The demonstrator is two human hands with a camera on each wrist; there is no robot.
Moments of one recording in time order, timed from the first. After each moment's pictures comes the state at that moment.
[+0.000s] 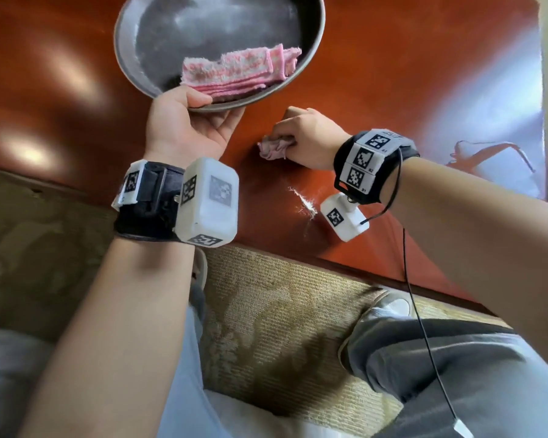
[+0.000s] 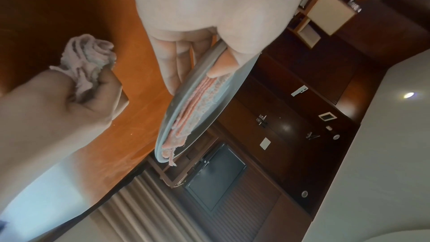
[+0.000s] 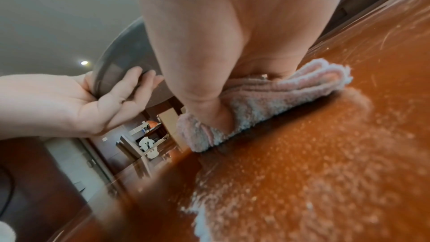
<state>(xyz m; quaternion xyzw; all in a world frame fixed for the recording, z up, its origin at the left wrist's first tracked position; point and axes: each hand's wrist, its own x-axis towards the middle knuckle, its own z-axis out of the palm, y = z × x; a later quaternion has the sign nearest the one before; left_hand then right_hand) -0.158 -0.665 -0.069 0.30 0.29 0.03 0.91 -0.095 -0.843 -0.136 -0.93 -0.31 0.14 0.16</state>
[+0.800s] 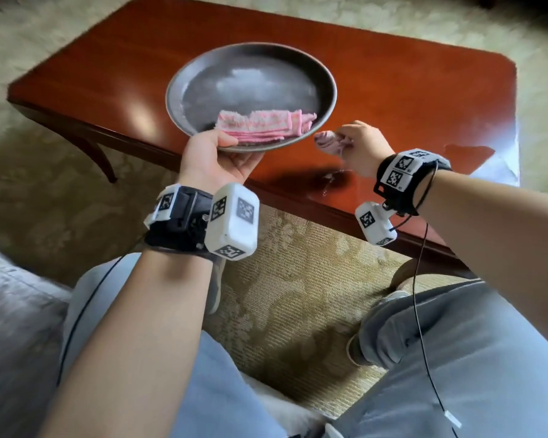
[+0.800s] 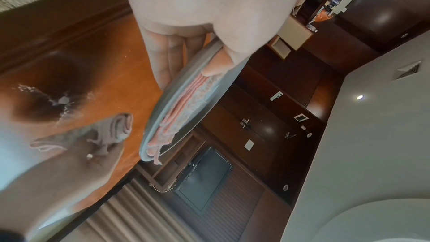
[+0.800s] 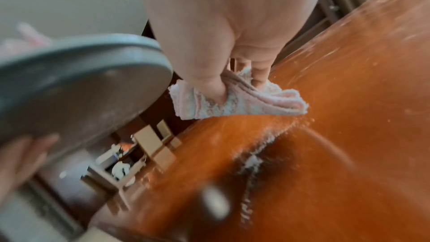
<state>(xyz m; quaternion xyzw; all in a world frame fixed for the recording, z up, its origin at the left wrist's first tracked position) -0.343 -0.660 -0.030 0.35 0.29 0.05 0.89 -0.210 -0.889 -0.097 -0.95 -0.22 0.00 0.24</state>
